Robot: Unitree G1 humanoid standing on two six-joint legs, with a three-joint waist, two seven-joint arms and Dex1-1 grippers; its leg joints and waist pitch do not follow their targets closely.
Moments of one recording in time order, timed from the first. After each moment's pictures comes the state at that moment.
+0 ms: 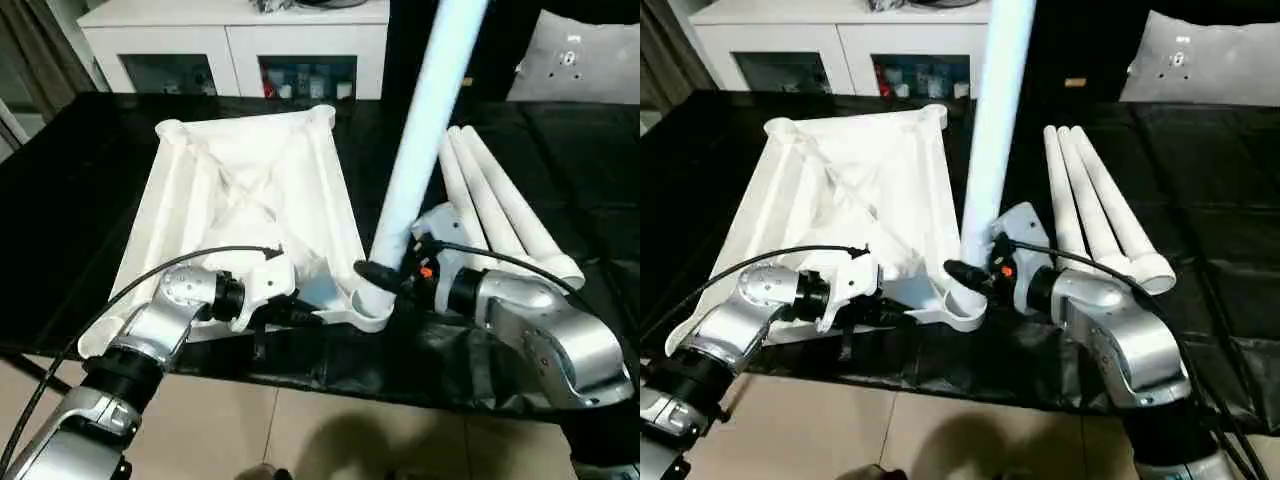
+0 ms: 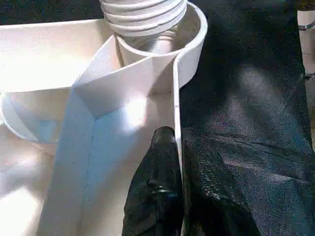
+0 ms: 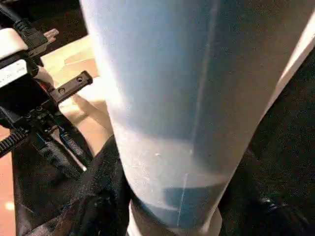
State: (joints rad) left arm -0.52 0.42 -0.35 0.52 -0.04 -0.04 -1.20; right arm -0.35 -0.41 0.16 -0.15 0.37 0.72 0.63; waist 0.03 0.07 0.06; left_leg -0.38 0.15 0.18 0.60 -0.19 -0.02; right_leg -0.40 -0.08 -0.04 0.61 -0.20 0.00
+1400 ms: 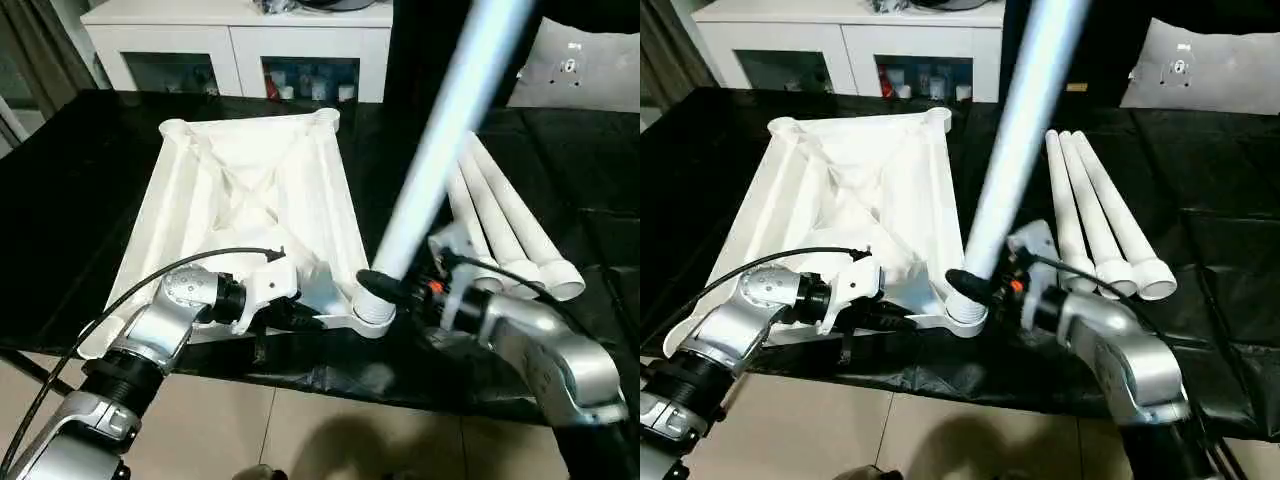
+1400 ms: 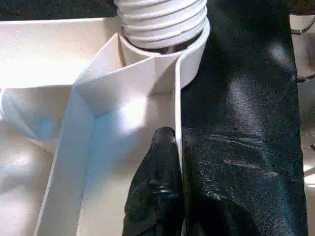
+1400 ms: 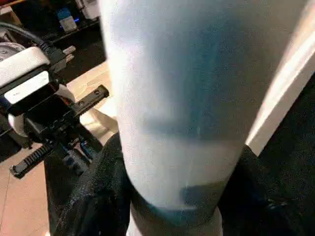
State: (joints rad) left arm -0.51 0.42 -0.34 0.46 -0.03 0.02 -1.21; right arm -0.20 -0.36 0.08 -0.09 0.46 0.56 0.71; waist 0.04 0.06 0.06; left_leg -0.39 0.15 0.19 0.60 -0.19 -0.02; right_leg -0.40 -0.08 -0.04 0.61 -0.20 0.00
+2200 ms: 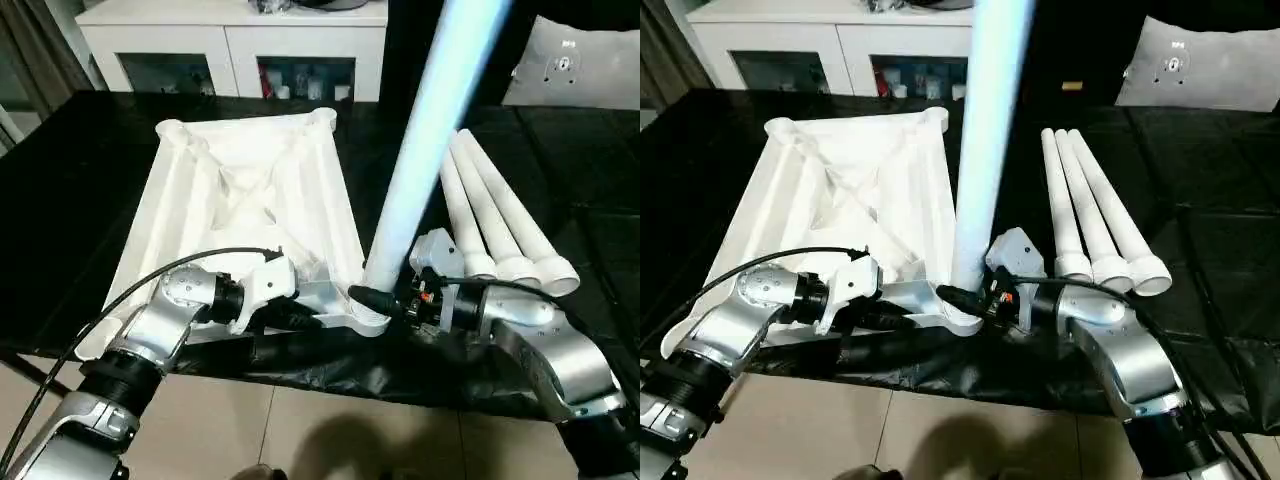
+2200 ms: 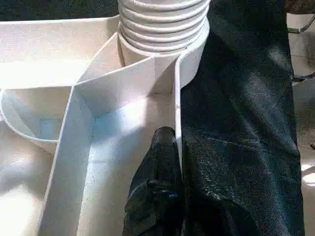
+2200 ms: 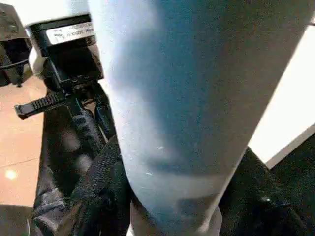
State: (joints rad) left arm -0.51 0.43 -0.34 0.46 -0.03 0.02 -1.22; right arm -0.28 -0.45 0.23 -0.03 0.28 0.36 0.87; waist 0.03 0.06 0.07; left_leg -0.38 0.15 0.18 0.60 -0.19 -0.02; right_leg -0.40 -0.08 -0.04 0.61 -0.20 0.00
